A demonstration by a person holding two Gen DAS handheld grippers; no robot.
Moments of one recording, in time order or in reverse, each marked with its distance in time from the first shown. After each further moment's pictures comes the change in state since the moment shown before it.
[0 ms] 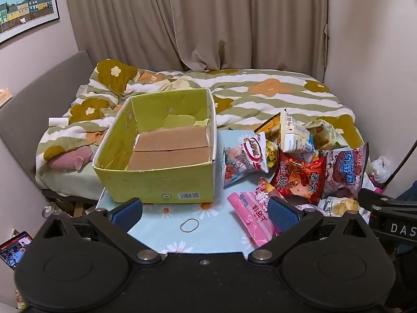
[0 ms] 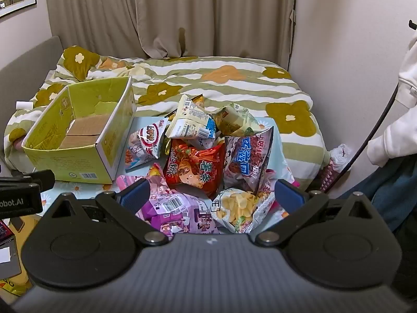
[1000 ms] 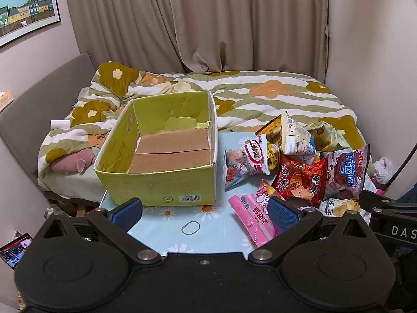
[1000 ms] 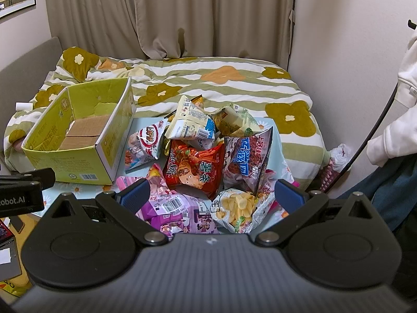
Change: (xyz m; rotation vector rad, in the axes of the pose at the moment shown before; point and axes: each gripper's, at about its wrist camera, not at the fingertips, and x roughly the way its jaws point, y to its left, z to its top) left arm -0.005 0.007 -0.002 -0.020 -0.034 -0.014; right arm 0.000 0.000 0.000 0.001 -0.001 0.002
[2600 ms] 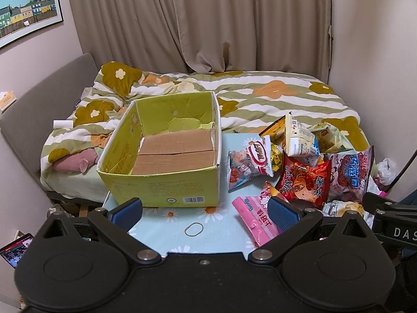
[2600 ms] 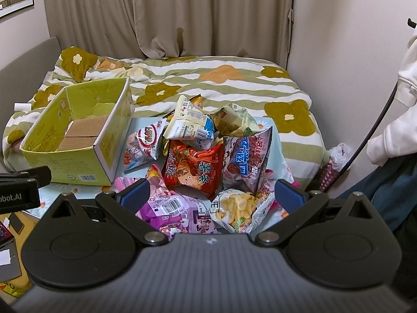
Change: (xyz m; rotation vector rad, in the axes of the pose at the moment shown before) left arm 0.005 0.001 0.002 -0.003 0.000 0.015; right arm 0.002 0.000 0.002 0.003 0.003 -0.001
